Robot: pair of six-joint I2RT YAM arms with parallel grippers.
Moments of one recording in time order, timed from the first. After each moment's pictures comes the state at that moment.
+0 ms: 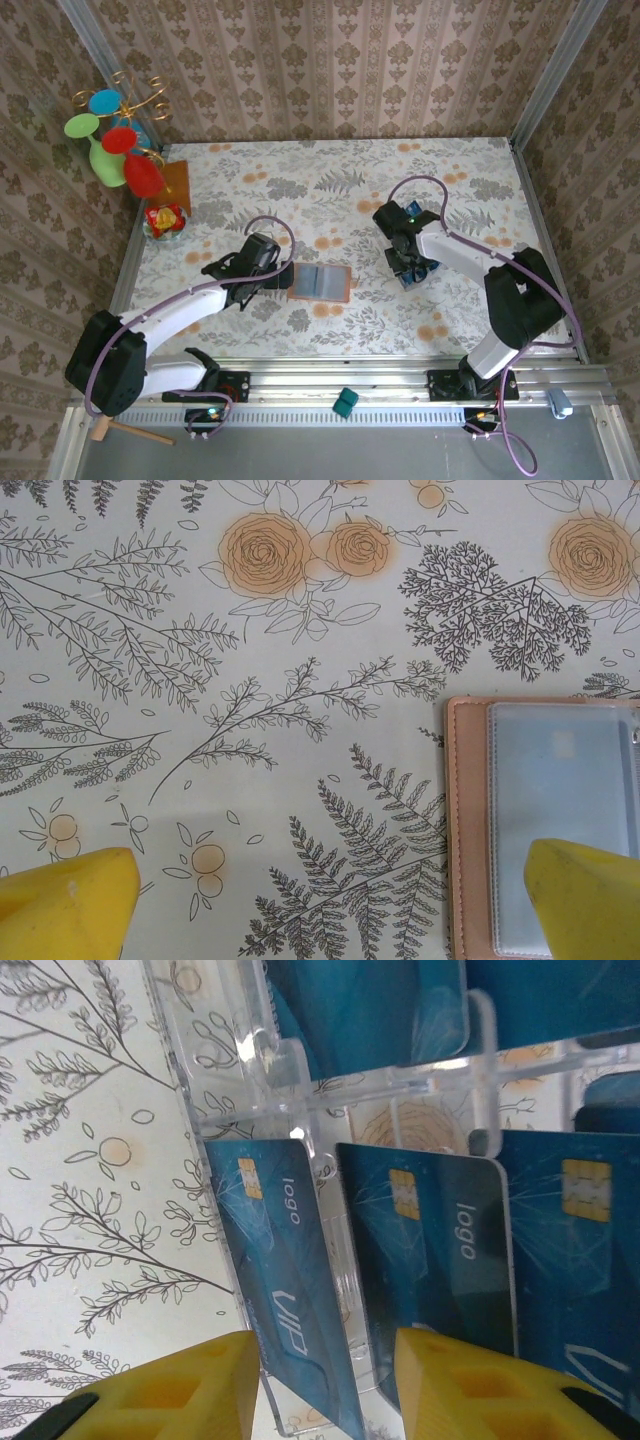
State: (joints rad) left arm -0.67 1.22 0.64 -0.40 -0.23 -0.46; right arm 0.49 1.63 1.08 -0.89 0.28 0.28
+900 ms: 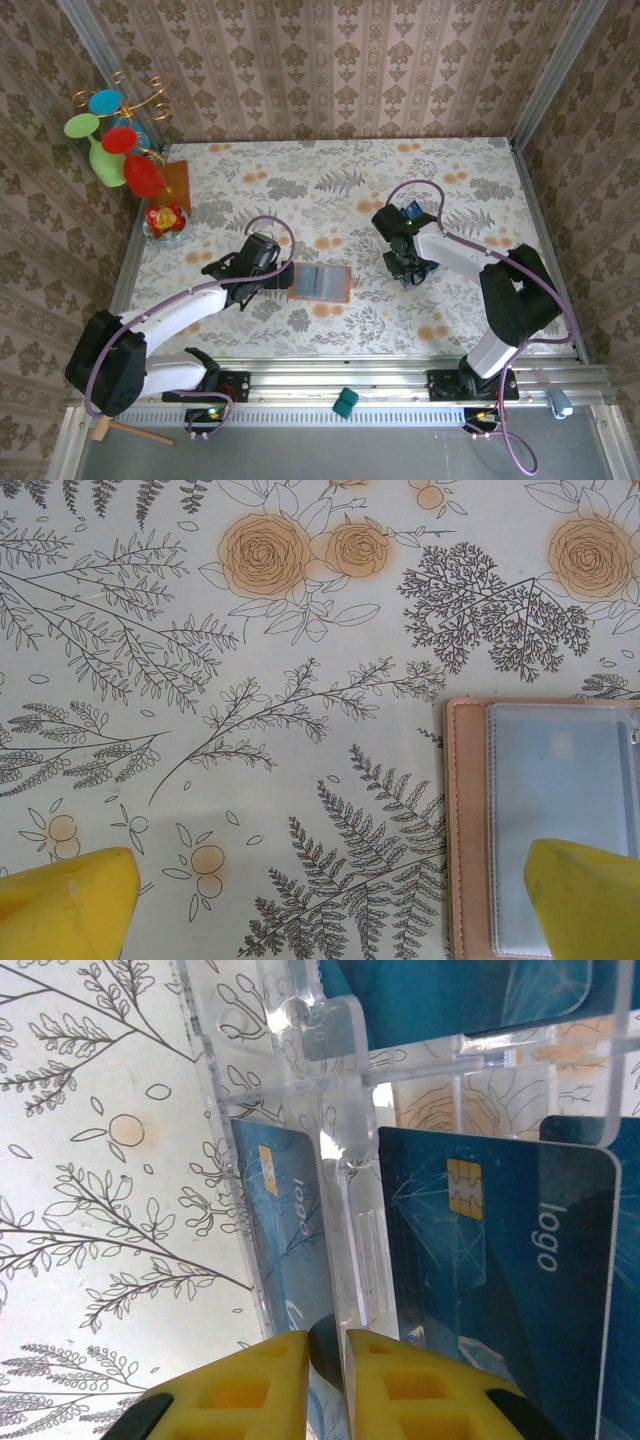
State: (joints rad) left arm -0.67 1.22 0.64 -0.40 -0.23 -0.46; right arm 0.50 1.64 1.06 -0.87 0.25 0.27
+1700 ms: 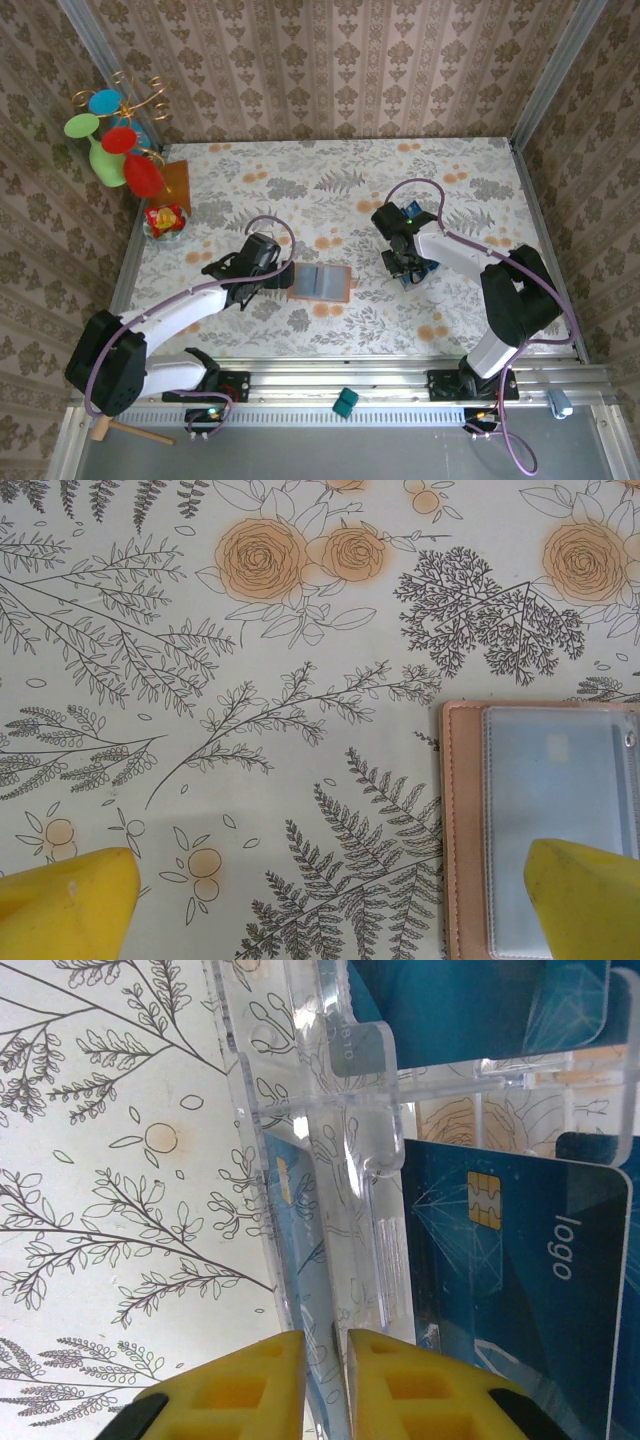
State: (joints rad) left arm -0.67 1.22 0.64 -0.39 -0.23 -0.46; right arm 0.50 1.64 1.08 -0.87 0.22 0.26
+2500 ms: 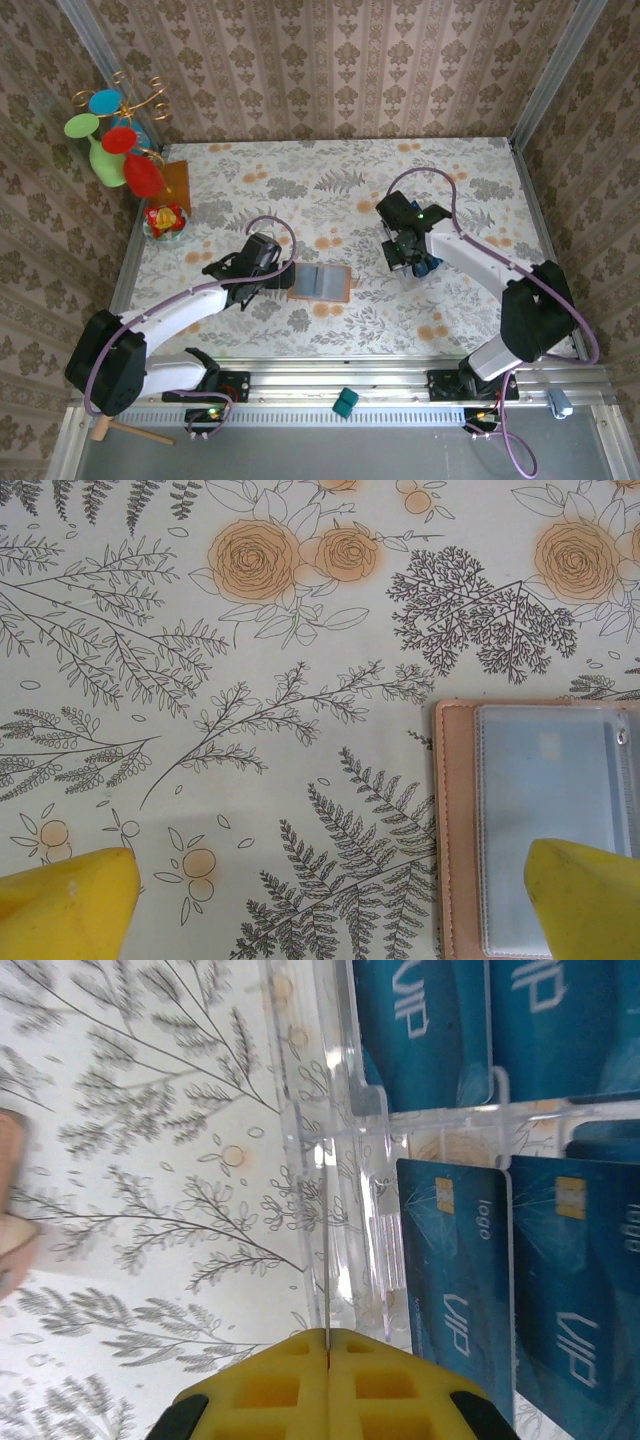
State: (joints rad) left arm -0.68 1.22 0.65 -0.39 -0.23 -0.46; right arm 0.50 1.52 1.15 -0.93 0.17 0.24
